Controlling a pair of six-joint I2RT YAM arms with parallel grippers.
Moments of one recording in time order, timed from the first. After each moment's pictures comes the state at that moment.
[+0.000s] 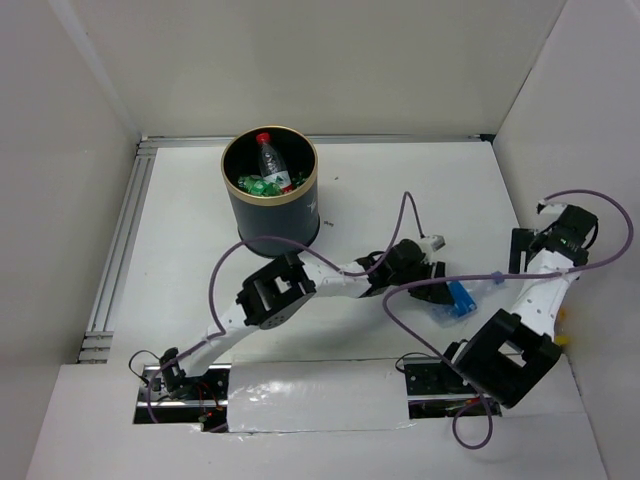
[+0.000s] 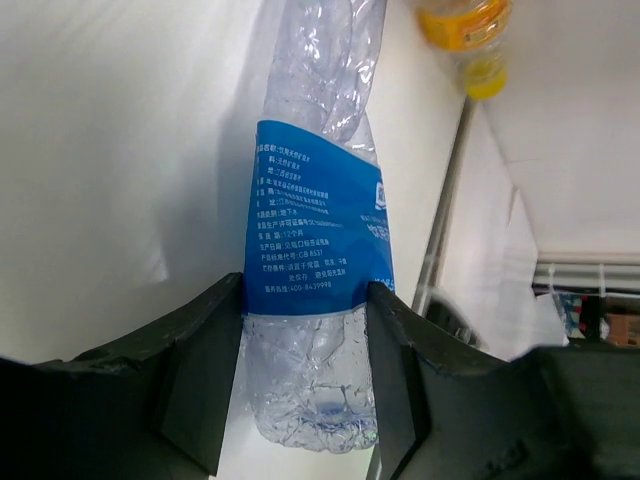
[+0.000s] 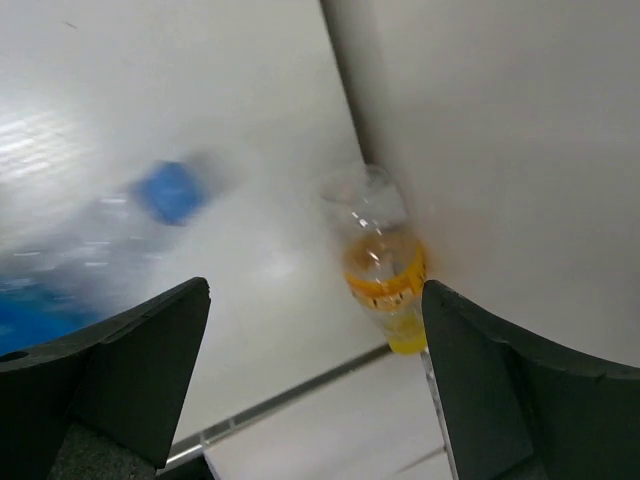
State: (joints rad) left arm -1.09 2.55 1.92 0.24 0.39 -0.82; right arm -0.68 1.17 0.97 -0.68 0.01 -0.50
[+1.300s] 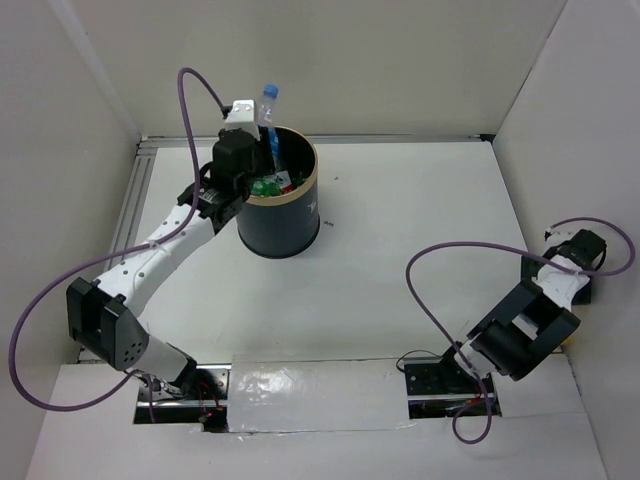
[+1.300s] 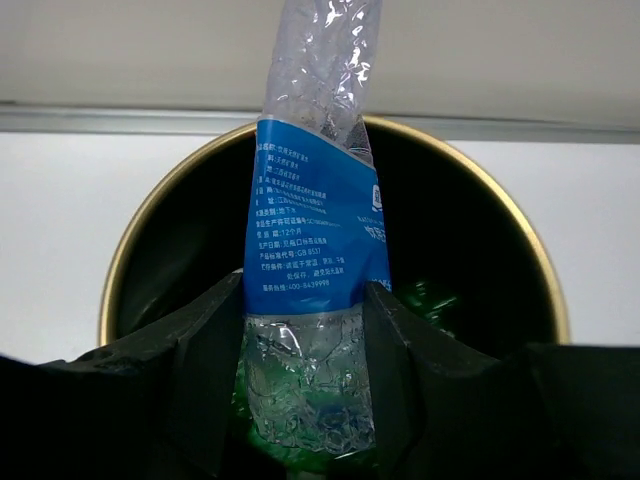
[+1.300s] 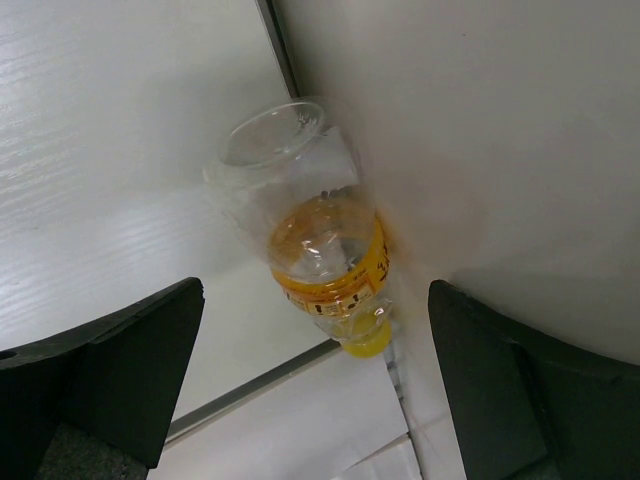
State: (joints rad) left arm -0.50 1.47 1.40 -0.16 -0.44 -0.24; right arm -0.89 1.35 0.85 -0.51 0.10 -0.67
